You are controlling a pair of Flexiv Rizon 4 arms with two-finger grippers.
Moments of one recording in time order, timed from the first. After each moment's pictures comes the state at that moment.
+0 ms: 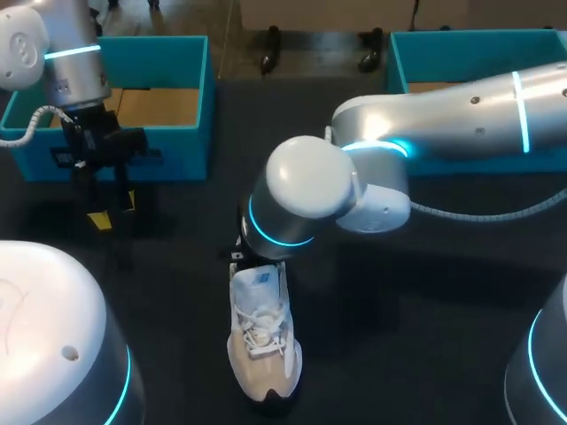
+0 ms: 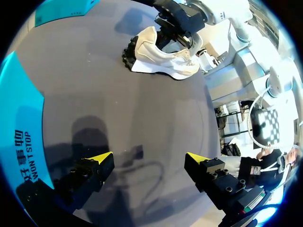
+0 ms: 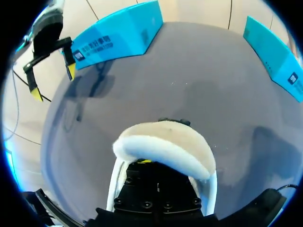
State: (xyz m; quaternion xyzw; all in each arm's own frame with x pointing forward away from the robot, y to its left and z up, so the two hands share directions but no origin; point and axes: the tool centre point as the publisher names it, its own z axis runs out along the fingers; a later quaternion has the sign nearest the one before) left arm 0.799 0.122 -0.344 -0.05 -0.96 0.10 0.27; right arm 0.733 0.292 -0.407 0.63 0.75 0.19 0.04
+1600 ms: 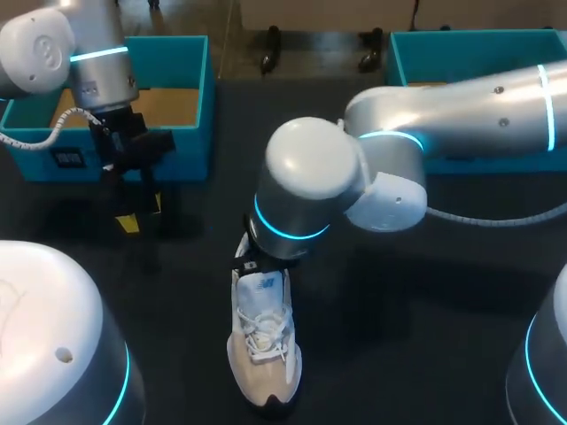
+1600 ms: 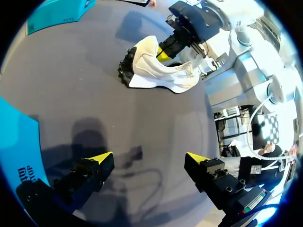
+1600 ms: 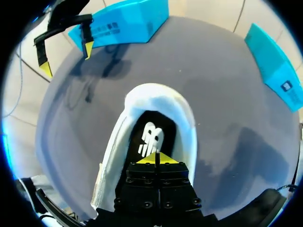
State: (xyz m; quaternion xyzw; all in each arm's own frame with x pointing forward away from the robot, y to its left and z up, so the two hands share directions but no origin) left arm 0.788 0.074 -0.342 -0.06 -0.95 0.11 0.27; right arm 0.693 0.266 -0.386 0.59 0.80 0.14 0.02
